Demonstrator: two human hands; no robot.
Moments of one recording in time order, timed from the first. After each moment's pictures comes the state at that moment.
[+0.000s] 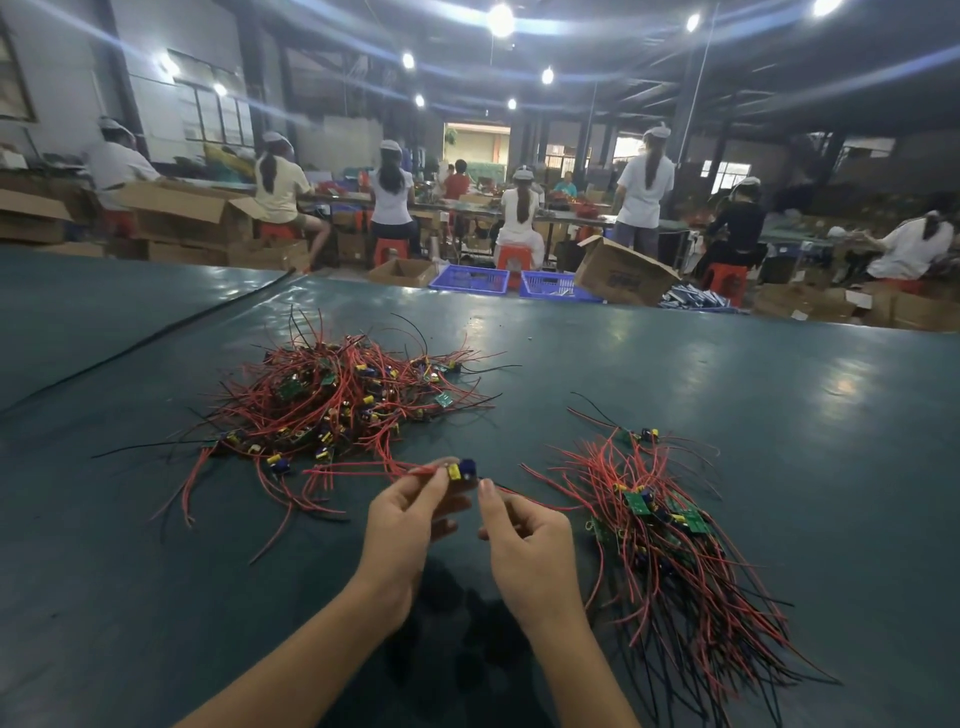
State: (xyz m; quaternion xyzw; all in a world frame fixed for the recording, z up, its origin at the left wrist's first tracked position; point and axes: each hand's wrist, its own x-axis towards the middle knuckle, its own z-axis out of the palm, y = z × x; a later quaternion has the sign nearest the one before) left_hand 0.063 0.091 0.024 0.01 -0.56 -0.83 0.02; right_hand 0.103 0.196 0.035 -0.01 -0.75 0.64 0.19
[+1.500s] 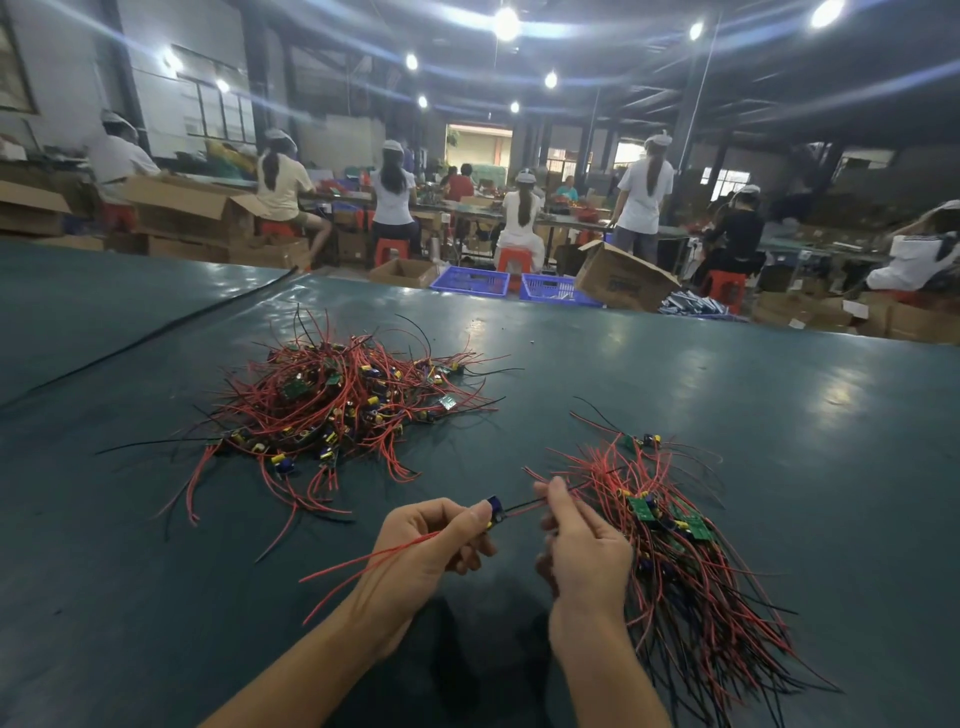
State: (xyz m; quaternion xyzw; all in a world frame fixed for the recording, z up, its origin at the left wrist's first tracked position) left_hand 0.089 0.079 0.031 -0.12 -0.62 -0.77 -0.06; right_hand 0.100 0.213 0.040 -0.22 -0.55 0.78 0.21
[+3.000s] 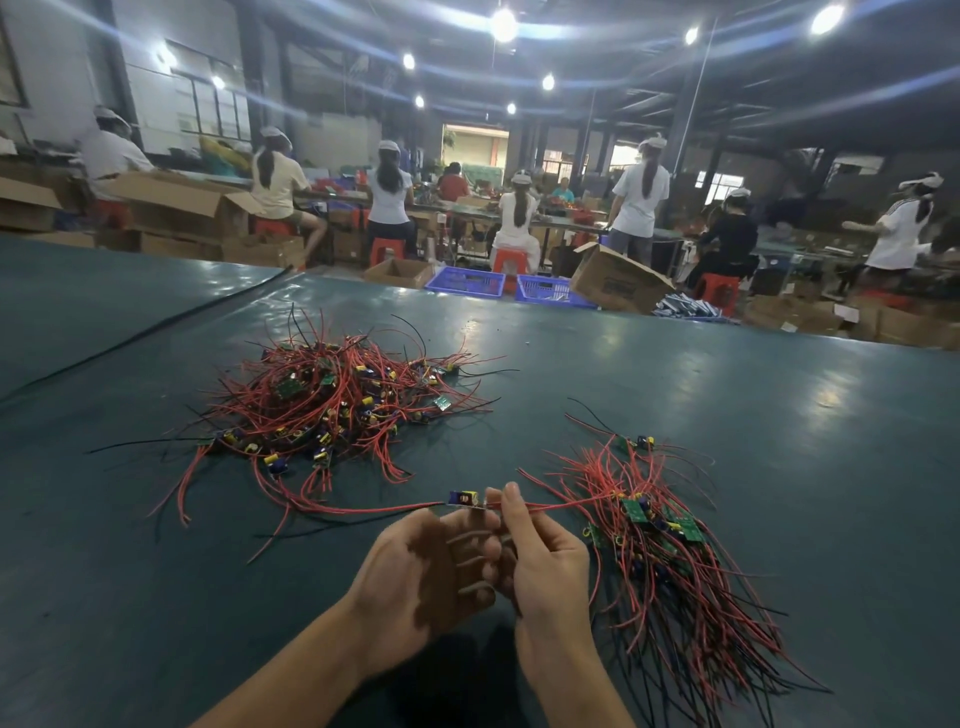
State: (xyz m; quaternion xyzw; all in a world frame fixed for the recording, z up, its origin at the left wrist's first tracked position) left_hand 0.086 0.075 0.031 -0.14 -0.48 -0.82 -0.28; right_hand 0.117 0.189 0.046 -0.11 -0.55 0.82 0.13
